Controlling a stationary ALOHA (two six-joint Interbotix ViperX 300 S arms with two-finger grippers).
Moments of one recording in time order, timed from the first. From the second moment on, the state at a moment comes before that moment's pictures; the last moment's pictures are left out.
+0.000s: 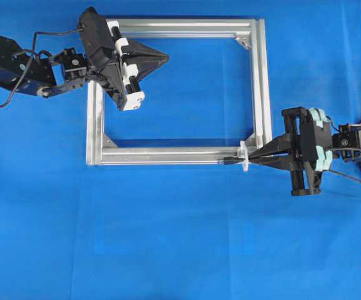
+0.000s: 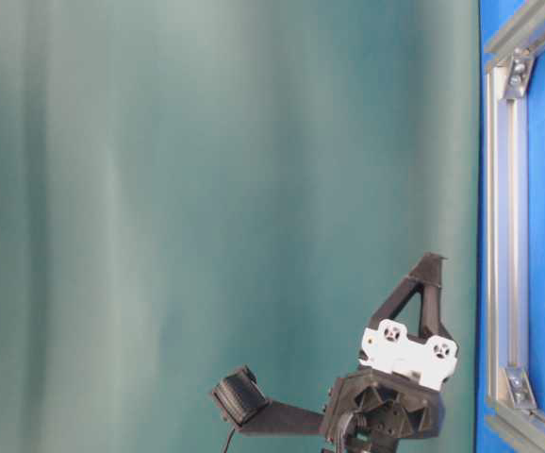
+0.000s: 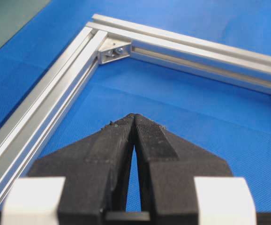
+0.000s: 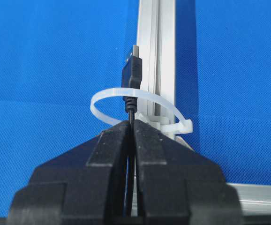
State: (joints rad) left arm 0.27 0.14 0.84 -0.08 -0.77 0.01; right arm 0.14 -0.18 1.26 0.14 -0.60 0.06
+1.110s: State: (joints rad) left arm -0.17 0.14 0.85 -0.08 -0.77 -0.04; right arm 0.14 -0.18 1.26 0.14 -0.60 0.06
